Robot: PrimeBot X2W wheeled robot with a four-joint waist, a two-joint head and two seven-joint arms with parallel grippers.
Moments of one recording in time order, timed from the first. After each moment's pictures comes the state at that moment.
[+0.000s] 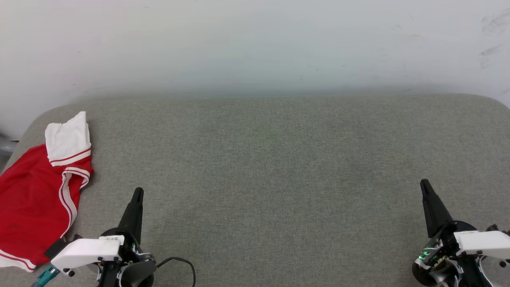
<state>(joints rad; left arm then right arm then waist) -0.11 0.05 0.11 0.25 -1.61 -0.13 0.11 -0.10 -0.05 -0.11 0.25 1.62 0.13 0.11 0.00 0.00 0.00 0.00</state>
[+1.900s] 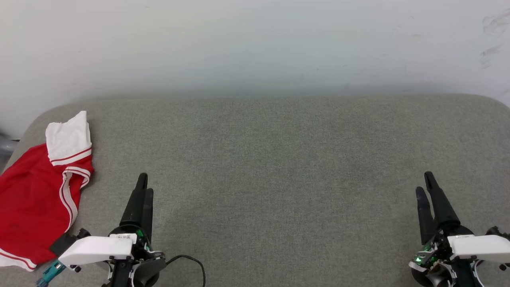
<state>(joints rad) -0.08 0.05 0.04 0.16 -1.57 -0.13 0.03 -0.06 -0.05 -0.06 0.17 1.56 0.13 0.03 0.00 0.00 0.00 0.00</state>
